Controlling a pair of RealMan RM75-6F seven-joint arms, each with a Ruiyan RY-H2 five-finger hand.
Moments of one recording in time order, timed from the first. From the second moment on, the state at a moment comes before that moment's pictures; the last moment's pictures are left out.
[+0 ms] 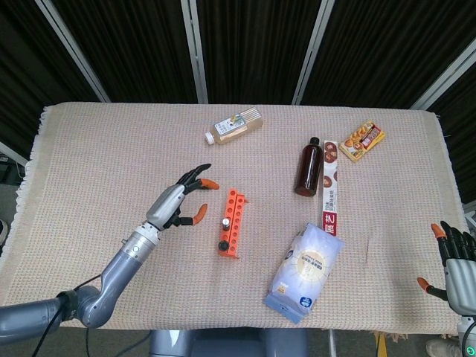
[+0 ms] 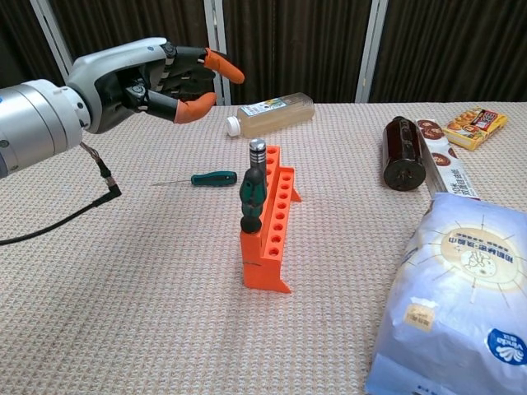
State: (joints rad) left arm -0.71 -1.52 -0.30 -1.67 1.23 0.96 -0.26; right arm 0.00 -1.13 0.06 -1.55 -1.47 1.51 -0.01
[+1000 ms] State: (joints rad) left arm -1.11 -1.83 -0.20 -1.02 0.85 0.85 0.86; right arm -0.02 -1.13 0.06 -1.54 -1.45 1.53 0.01
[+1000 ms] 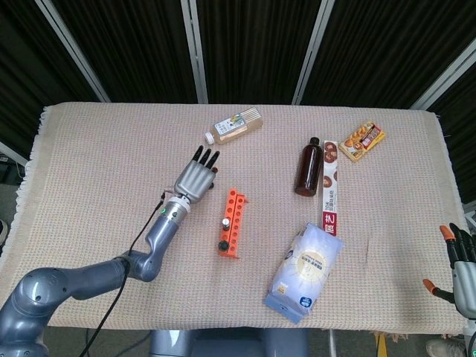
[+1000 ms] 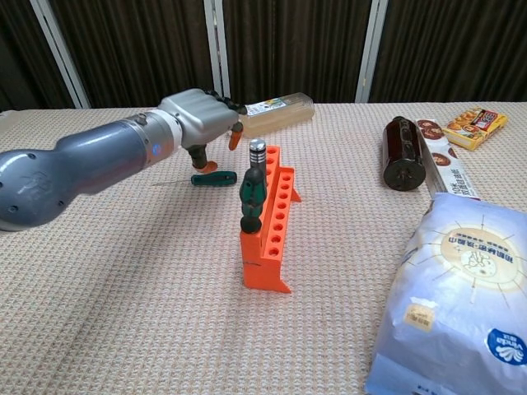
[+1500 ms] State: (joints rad) left arm -1.15 -1.94 -0.22 -0.90 0.75 0.81 0.93; right arm -0.03 -1.13 0.07 -1.53 -1.43 1.53 0.02
